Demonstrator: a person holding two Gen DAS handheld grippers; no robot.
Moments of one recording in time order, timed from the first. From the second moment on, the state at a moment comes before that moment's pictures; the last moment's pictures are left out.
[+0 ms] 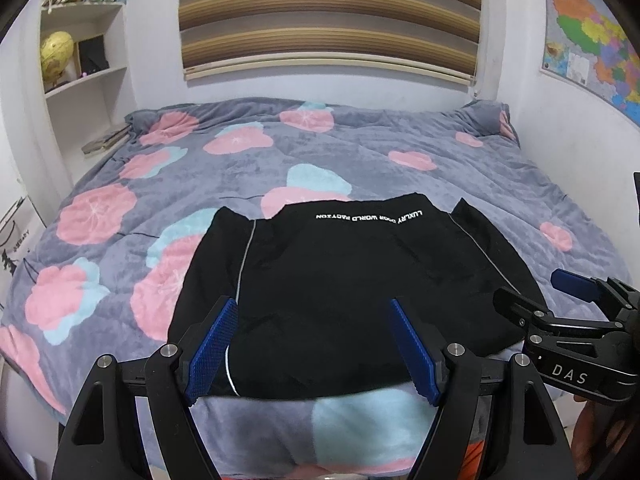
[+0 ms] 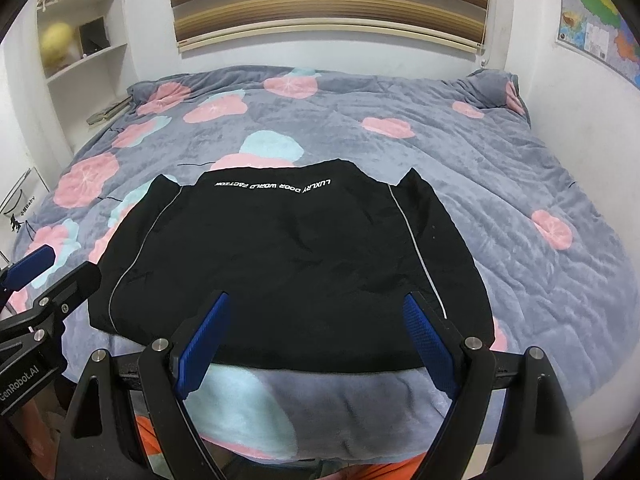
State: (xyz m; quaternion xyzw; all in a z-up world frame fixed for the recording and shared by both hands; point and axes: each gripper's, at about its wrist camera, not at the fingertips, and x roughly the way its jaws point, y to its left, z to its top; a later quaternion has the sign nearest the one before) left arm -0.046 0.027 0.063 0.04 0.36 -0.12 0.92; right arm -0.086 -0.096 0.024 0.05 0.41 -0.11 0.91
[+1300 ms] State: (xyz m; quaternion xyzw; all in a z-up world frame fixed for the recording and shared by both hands) left arm -0.045 0.020 0.053 0.06 0.38 -0.12 0.92; right arm -0.083 -0.100 0.009 0.08 0.43 -0.09 0.90
